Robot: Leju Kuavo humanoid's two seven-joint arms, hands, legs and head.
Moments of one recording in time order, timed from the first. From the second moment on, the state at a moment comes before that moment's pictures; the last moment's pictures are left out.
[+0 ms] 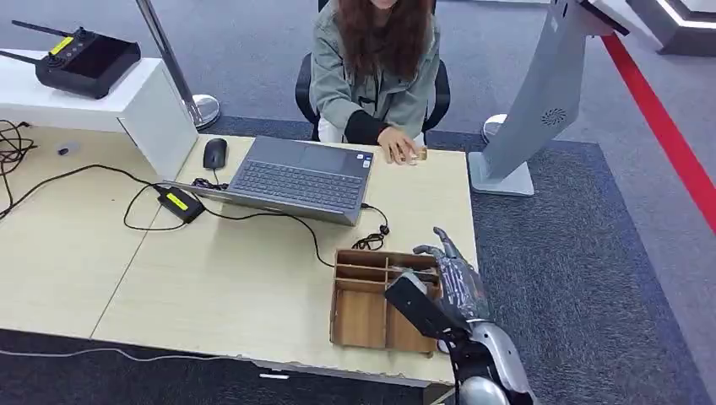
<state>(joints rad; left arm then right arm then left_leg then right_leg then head) -0.17 -0.28 1.42 -0.11 -1.52 -0.21 -0.32 -0.10 -0.14 0.46 -1.38 0.74 -0.12 0.19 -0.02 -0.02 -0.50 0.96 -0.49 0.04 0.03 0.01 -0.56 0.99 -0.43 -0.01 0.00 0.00</state>
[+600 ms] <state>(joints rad) -0.17 -0.28 1.42 -0.11 -1.52 -0.21 -0.32 -0.10 -0.14 0.47 -1.36 0.73 -0.13 0.20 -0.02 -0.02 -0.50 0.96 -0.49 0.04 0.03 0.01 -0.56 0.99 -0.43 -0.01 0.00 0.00</state>
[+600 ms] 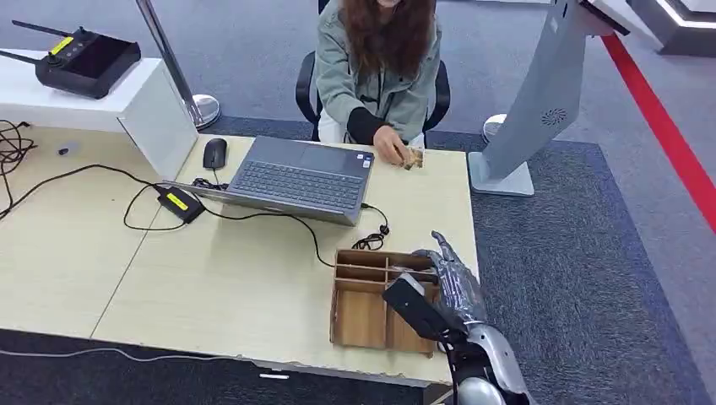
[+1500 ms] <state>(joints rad) -0.18 -0.27 1.43 -0.11 -1.52 -0.22 -0.32 -0.12 -0.14 0.47 -1.32 0.79 -0.16 0.20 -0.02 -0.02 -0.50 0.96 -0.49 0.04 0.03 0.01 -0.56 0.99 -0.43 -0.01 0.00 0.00</state>
